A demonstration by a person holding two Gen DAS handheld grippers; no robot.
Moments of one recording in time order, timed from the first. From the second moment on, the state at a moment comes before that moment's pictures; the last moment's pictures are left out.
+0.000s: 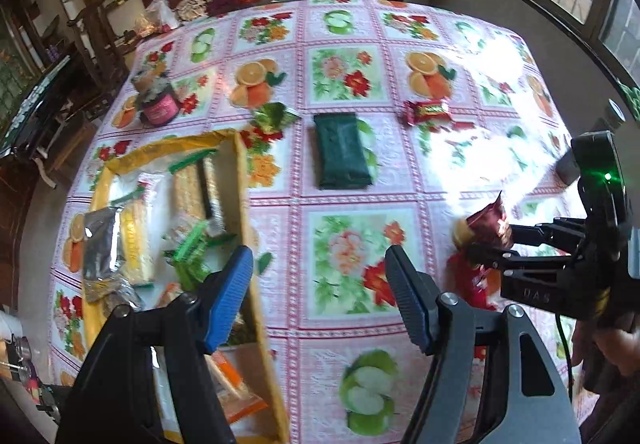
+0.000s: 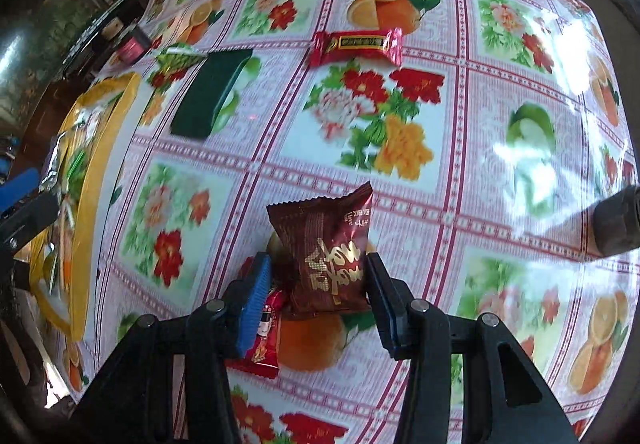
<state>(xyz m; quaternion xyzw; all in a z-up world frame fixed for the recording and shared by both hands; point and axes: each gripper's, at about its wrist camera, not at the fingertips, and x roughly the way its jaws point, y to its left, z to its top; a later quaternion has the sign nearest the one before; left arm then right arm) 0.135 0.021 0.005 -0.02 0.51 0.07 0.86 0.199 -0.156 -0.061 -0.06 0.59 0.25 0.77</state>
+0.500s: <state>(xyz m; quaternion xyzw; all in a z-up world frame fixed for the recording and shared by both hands) 0.125 -0.020 -0.015 -0.03 0.53 0.05 0.85 0.175 -0.155 -0.063 -0.09 0.54 0.19 0.82</state>
